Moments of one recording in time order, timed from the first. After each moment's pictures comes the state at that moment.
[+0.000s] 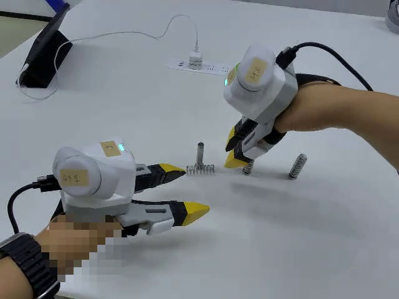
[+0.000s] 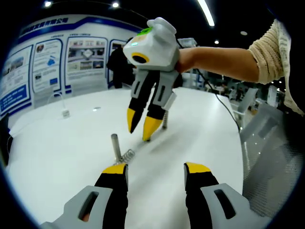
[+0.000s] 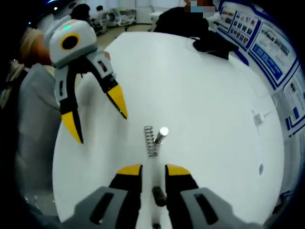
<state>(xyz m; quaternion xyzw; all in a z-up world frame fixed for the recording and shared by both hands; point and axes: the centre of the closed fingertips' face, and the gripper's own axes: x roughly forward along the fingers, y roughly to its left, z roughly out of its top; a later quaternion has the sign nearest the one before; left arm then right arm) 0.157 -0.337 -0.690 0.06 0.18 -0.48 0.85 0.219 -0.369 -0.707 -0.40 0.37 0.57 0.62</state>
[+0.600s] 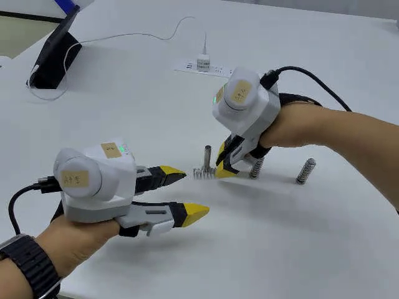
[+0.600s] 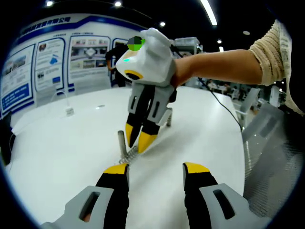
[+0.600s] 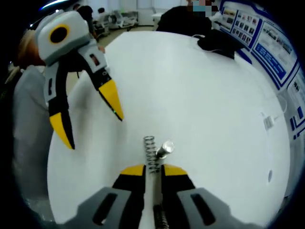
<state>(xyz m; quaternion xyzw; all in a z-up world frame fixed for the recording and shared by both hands) 0.160 -0.326 -0.692 0.06 0.19 -0.47 0.86 0.220 -0.347 -0.734 -0.38 0.37 0.58 0.62</state>
